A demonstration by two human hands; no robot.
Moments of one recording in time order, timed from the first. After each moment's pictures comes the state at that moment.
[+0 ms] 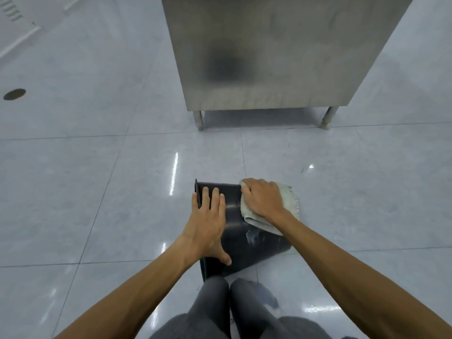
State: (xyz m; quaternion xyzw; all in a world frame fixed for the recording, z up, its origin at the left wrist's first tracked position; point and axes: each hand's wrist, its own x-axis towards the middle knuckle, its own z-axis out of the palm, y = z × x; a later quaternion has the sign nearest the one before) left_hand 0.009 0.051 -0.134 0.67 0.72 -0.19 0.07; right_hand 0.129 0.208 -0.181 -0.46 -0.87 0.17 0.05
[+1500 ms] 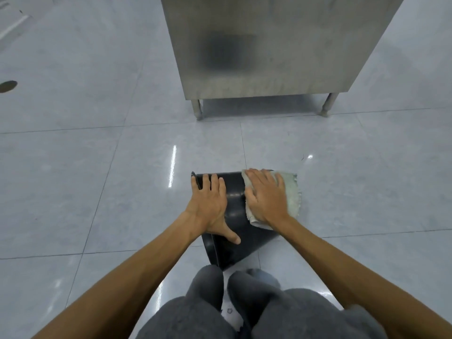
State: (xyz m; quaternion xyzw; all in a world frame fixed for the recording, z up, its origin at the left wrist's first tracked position) left_hand -0.001 0.064 -0.127 0.67 0.72 -0.20 0.06; right_hand 0.152 0.172 -0.198 -0.45 -0.88 0.13 0.12
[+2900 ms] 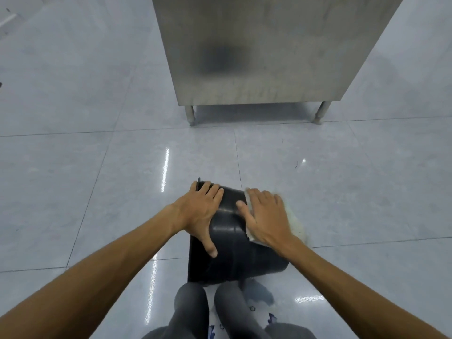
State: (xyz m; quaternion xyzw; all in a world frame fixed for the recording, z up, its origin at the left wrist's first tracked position) left_hand -0.037 0.093 -0.127 0.78 0.59 -0.18 0.08; right_hand 0.171 0.159 -0.184 -0.45 -0.88 0.14 0.07
